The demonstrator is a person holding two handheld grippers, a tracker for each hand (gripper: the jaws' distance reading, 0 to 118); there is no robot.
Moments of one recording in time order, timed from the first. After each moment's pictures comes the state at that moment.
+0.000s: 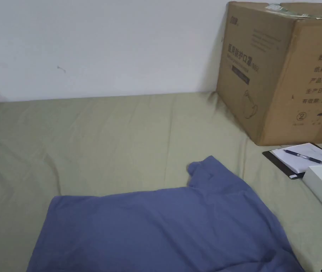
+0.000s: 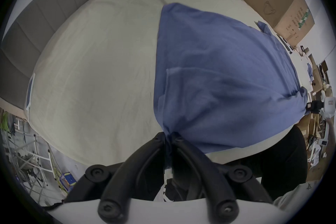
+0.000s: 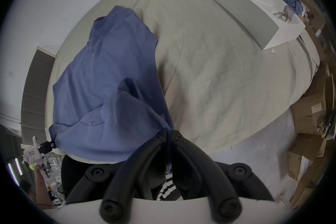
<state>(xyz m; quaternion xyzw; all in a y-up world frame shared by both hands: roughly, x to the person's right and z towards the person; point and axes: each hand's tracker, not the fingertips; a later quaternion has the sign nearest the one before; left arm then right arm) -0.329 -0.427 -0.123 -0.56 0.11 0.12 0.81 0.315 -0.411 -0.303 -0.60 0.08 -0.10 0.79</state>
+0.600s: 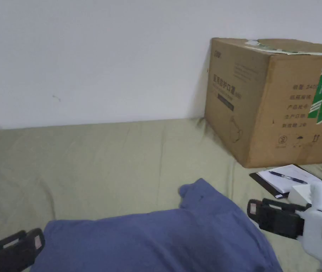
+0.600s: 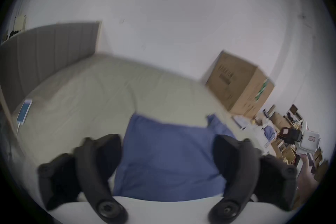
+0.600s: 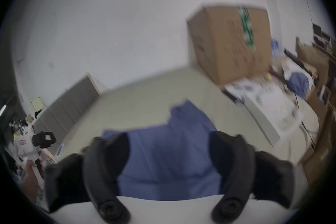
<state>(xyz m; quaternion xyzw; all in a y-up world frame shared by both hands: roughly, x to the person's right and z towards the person) -0.280 -0.254 -0.092 -0.18 0.06 0.20 0.96 0.207 -0.239 -0.234 -0.20 0.21 -0.10 0.95</state>
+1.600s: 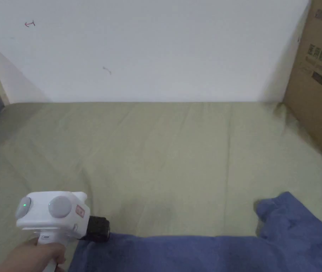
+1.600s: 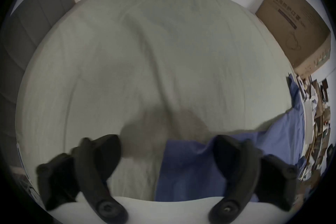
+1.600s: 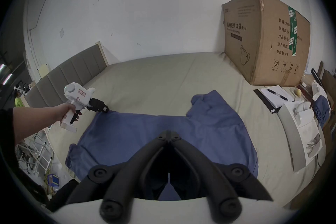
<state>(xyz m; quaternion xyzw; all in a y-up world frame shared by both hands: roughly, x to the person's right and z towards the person) -0.422 -0.454 -0.426 -0.55 0.09 0.13 0.82 0.115 -0.317 -0.342 -0.31 0.26 0.01 0.92</state>
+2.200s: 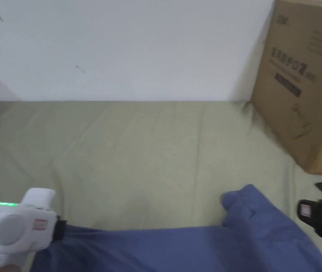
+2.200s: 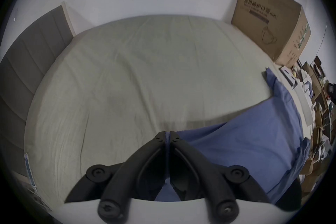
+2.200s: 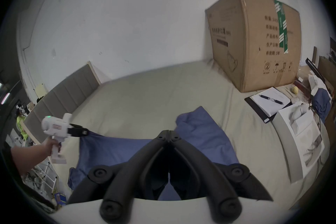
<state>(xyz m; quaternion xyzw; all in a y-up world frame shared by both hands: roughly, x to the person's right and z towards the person) -0.381 -0.386 -0.365 -0.44 0.07 0.07 0.89 0.157 -0.287 -0.422 -0.30 0.23 -0.05 0.93</state>
